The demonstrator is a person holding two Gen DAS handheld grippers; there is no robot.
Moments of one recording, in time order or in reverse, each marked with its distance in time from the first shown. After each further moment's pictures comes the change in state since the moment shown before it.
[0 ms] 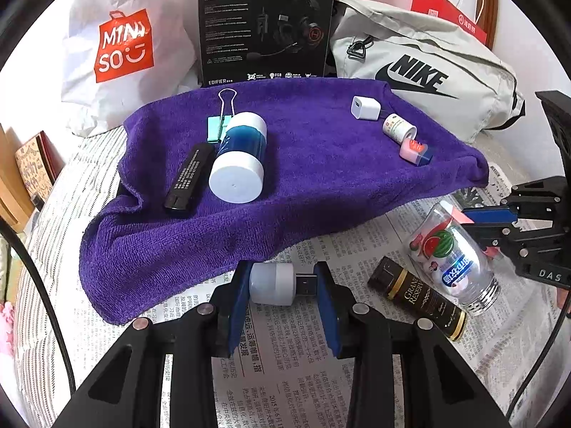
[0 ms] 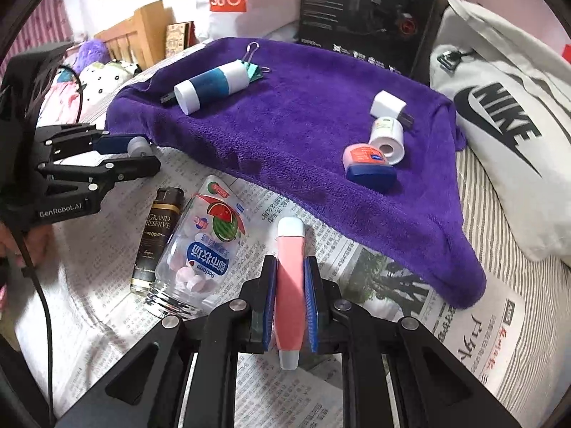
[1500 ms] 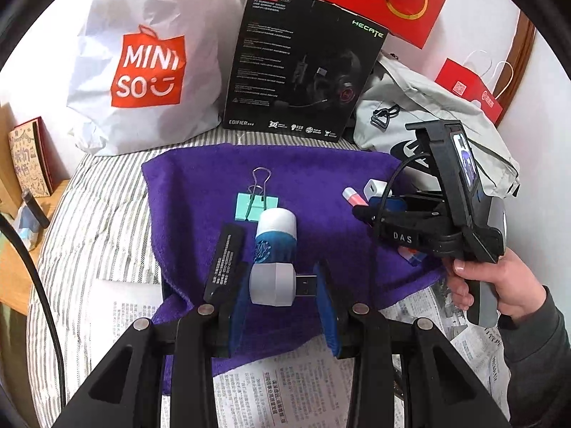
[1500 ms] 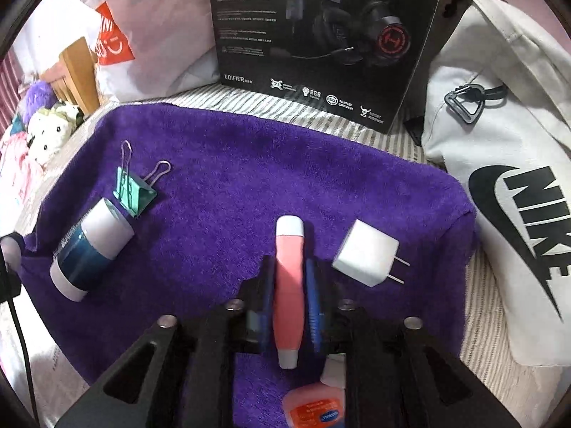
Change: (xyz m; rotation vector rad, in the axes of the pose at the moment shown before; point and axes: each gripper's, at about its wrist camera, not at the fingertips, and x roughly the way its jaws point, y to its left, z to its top) left arm -0.020 0.050 0.078 -0.144 -0.023 -0.111; right arm 0.082 -0.048 0.145 0.147 0.018 -0.110
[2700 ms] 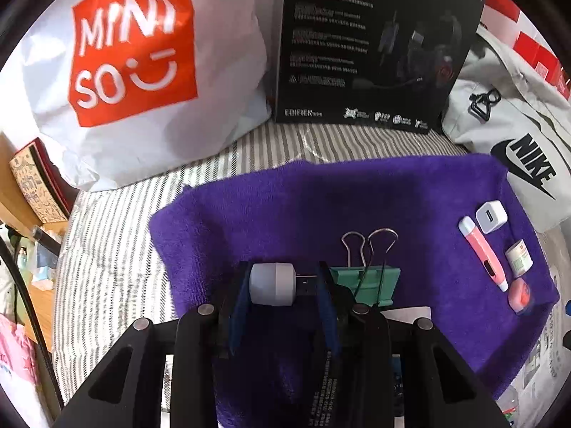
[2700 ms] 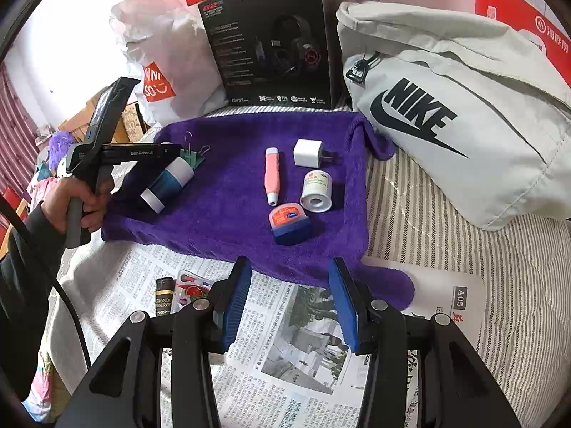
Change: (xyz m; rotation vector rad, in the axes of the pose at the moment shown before) left arm 0.107 0.049 0.068 0.052 0.139 0.187; right arm -0.128 -0.041 -0.121 0.169 -0.105 0.126
